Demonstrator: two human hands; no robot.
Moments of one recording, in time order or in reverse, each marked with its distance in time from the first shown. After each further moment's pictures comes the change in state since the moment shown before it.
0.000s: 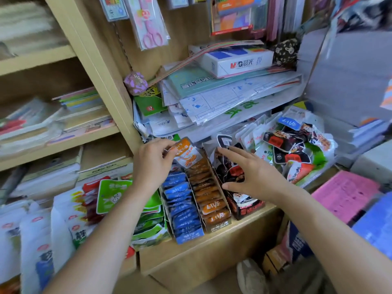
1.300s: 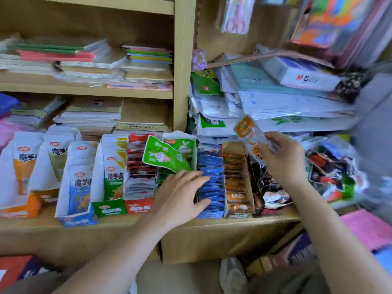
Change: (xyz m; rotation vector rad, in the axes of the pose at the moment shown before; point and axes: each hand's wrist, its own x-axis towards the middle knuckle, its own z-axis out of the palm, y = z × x) left_hand -0.140 -0.021 -0.028 0.177 -0.395 -0.038; right_hand 0.038 -0.065 0.003 0.222 0.461 -0.003
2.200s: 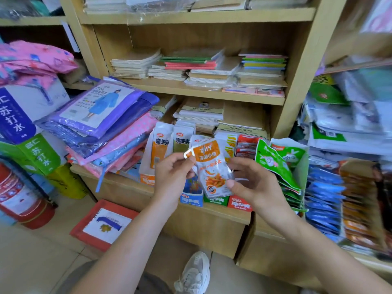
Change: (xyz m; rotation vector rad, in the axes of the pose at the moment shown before) left_hand -0.130 -0.141 -0.103 -1.079 0.827 -0.723; right_hand -0.110 -0.189 0.165 0.839 -0.720 -0.020
